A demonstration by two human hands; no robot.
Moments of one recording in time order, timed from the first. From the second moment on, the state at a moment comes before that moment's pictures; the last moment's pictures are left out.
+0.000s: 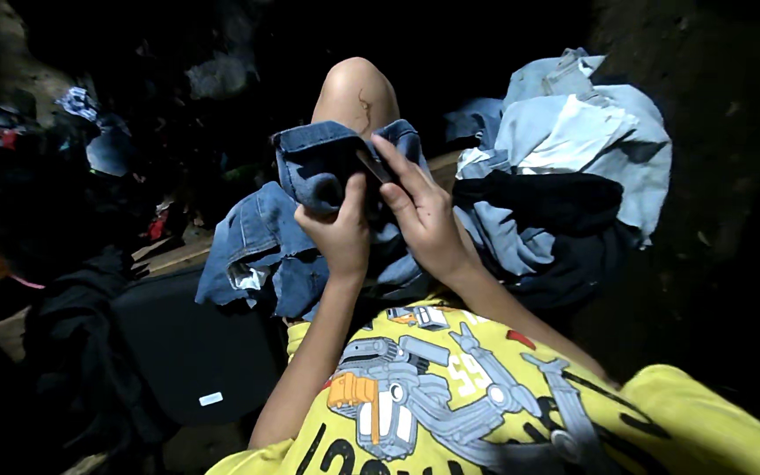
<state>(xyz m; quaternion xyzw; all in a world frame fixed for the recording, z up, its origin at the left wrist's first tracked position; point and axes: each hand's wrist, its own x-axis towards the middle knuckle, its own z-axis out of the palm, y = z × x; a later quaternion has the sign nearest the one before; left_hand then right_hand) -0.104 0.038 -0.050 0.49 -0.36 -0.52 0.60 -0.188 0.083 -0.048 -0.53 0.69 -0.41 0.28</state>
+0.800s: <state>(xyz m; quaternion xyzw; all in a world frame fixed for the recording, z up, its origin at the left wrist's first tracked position) -0.091 0.018 -0.042 0.48 -0.39 -0.61 0.50 -0.230 0.075 -0.021 -0.49 0.62 -0.40 0.46</state>
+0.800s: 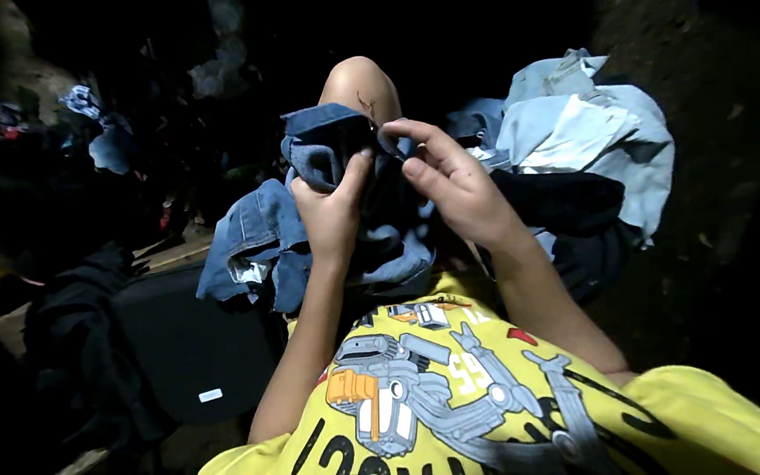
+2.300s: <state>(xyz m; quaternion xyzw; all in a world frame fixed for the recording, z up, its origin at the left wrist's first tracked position) -0.082 0.004 -0.035 0.44 -0.42 -0.67 0.43 -0.223 0.069 -0.021 -0.50 0.64 -0.43 0.40</state>
